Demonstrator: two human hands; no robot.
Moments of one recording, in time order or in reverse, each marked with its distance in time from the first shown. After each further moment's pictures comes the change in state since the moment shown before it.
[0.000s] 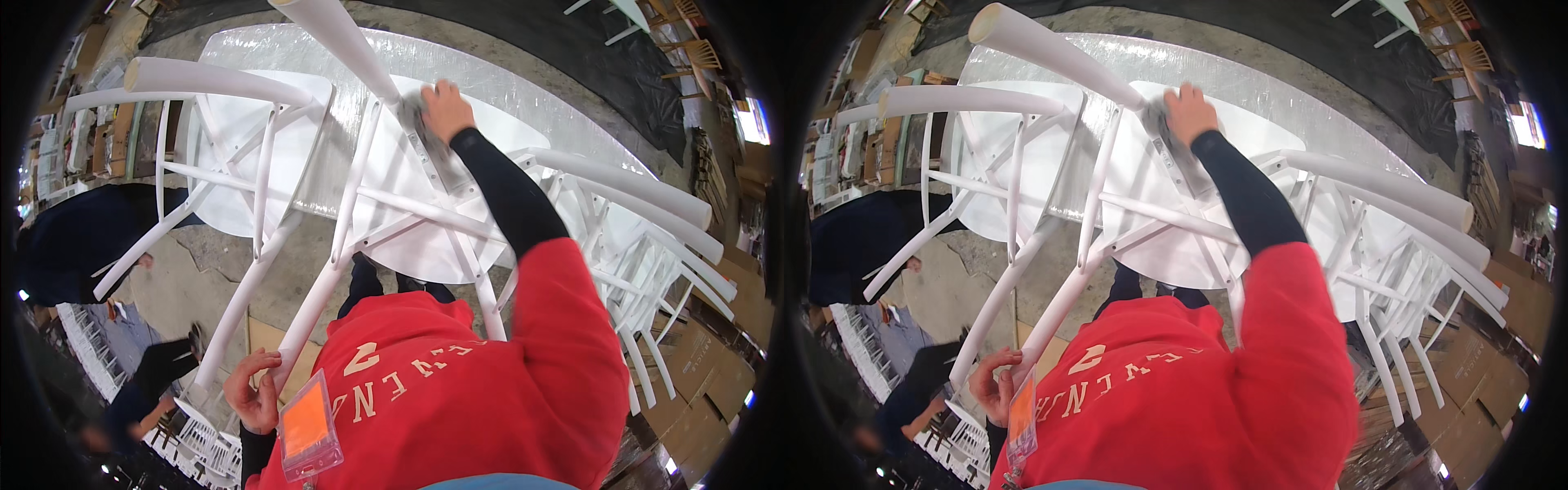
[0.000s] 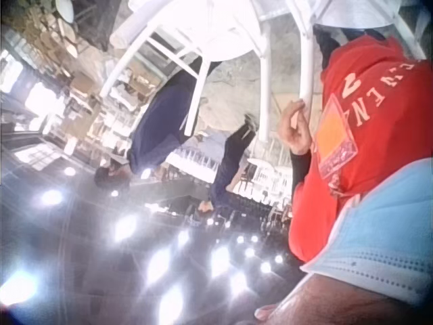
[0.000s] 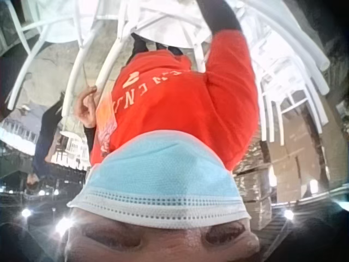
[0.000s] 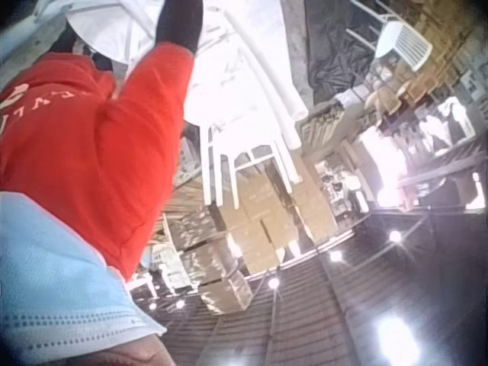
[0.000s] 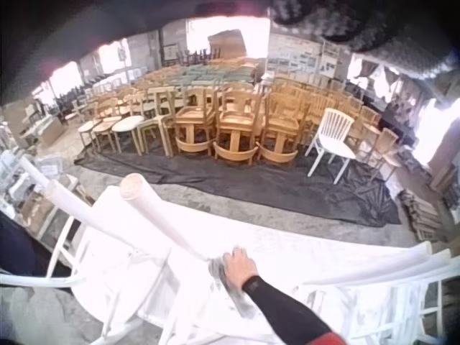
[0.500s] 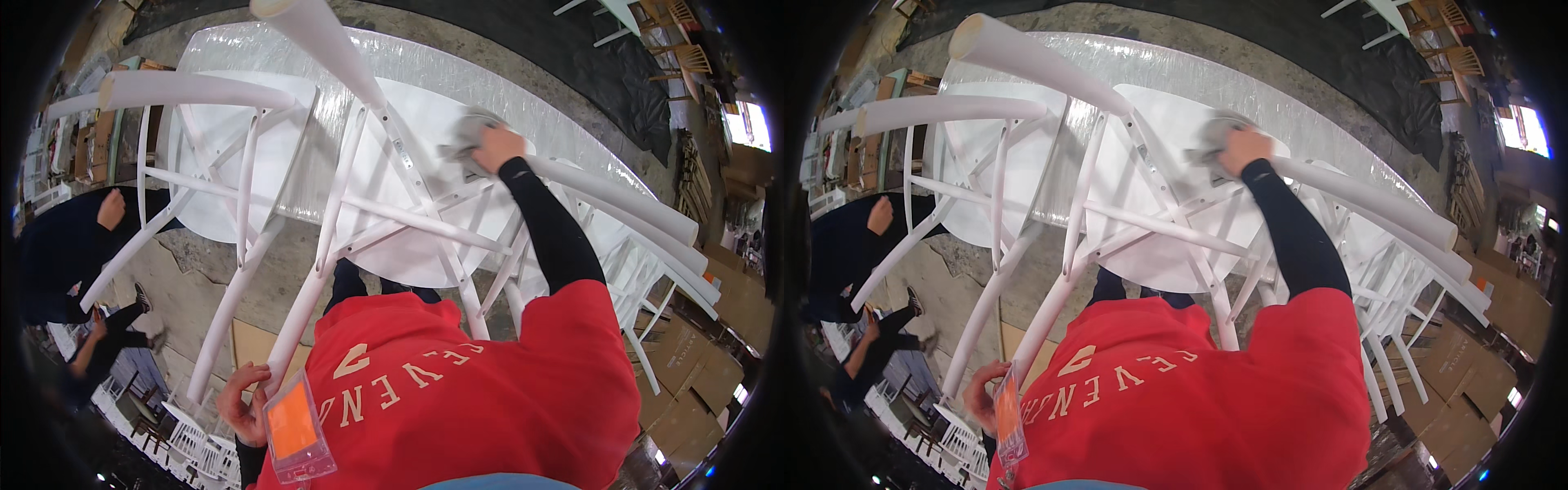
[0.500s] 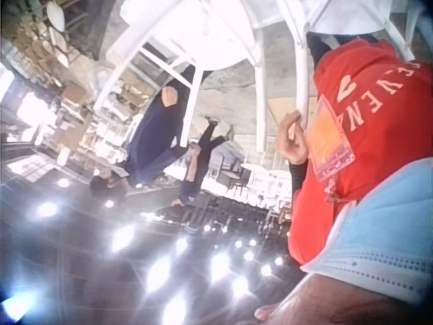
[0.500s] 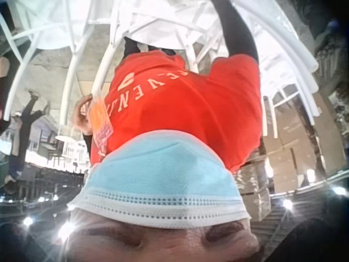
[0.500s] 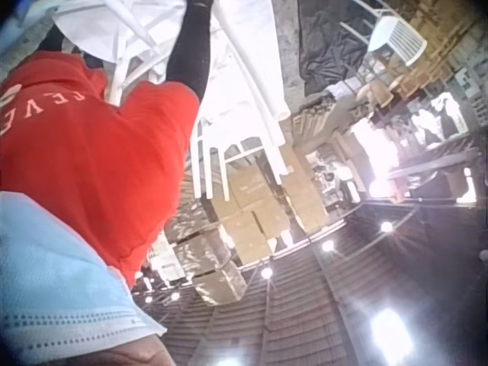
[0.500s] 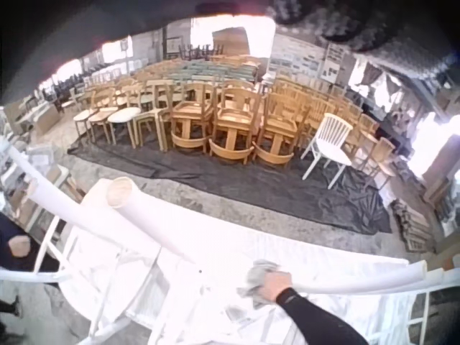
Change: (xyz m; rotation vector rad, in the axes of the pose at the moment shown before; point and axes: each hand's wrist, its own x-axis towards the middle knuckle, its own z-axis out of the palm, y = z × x) left_hand 0.001 0.001 0.002 0.033 0.002 -0.043; right_hand -0.062 0.084 -0.056 -0.284 -0.517 0.300
